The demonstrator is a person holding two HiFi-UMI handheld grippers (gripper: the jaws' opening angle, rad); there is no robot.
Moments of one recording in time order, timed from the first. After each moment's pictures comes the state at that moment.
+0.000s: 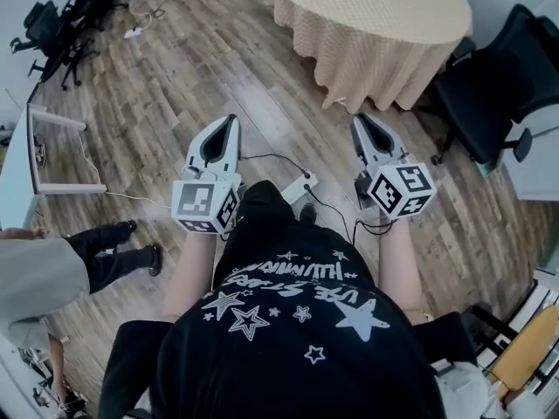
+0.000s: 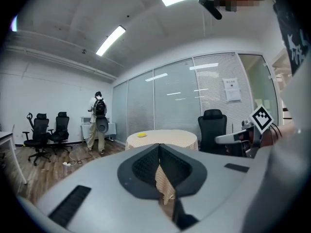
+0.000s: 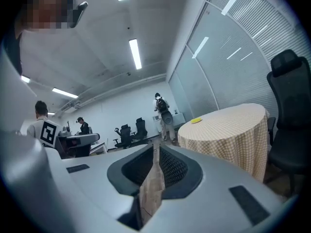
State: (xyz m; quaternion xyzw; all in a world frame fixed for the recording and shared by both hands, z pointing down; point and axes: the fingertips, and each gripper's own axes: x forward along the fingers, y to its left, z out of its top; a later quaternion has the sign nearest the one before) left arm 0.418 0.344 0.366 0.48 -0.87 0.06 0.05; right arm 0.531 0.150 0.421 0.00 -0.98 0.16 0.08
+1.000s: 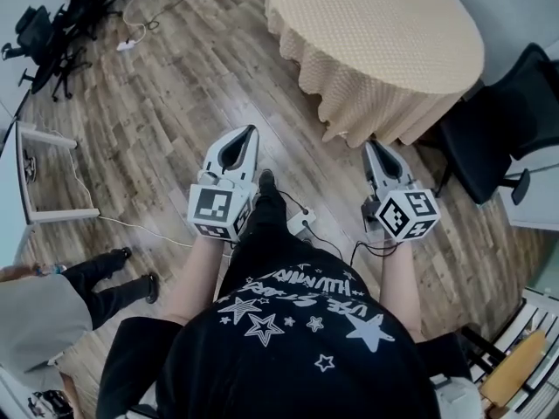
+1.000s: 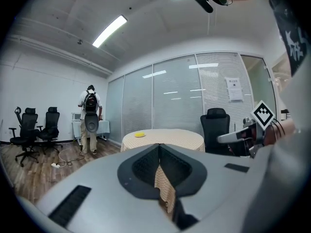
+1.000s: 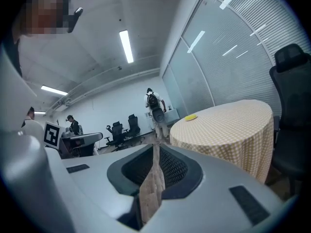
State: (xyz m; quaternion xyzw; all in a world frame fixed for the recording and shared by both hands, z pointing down) left arm 0.277 0.259 0.397 0.51 -0.85 0.05 0.07; right arm 0.412 0.079 0.445 0.03 -0.98 0.18 0.11
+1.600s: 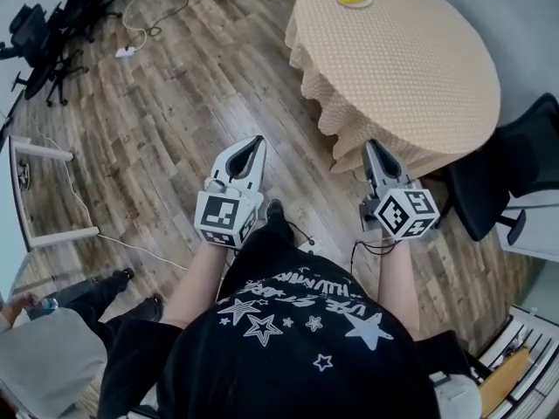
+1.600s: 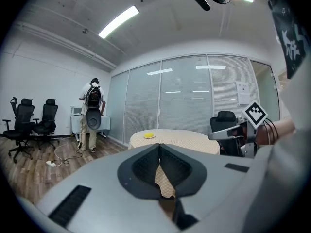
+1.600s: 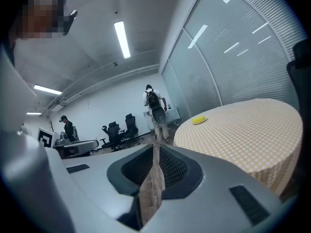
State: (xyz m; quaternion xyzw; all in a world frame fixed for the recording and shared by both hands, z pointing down) left arm 0.101 0.244 0.400 0.52 -0.85 0.02 0.09; right arm 0.210 0.059 0.427 0.04 -0.98 0.18 0.12
